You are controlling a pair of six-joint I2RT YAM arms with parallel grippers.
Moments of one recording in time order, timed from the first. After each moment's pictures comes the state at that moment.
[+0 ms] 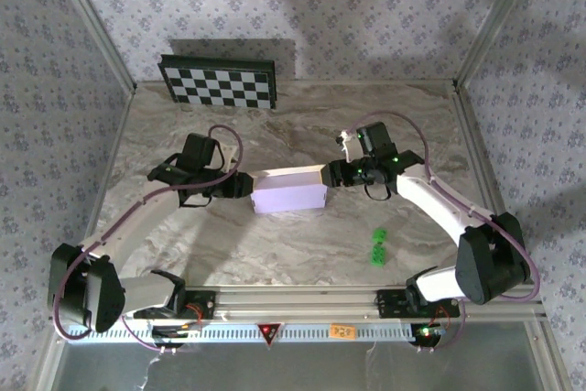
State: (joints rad) left arm -0.40 1.22 0.89 -0.61 0.42 -0.31; right arm 0.43 1.39 0.98 -0.49 -0.42 0.23
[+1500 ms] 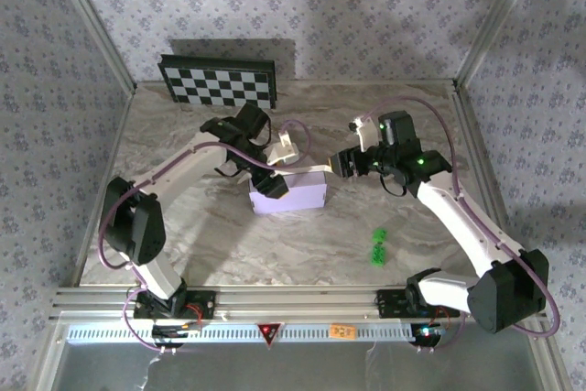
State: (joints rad) left arm -0.59 1.68 1.42 -0.95 0.51 0.55; right arm 0.38 1.21 1.05 -0.55 -0.38 0.04
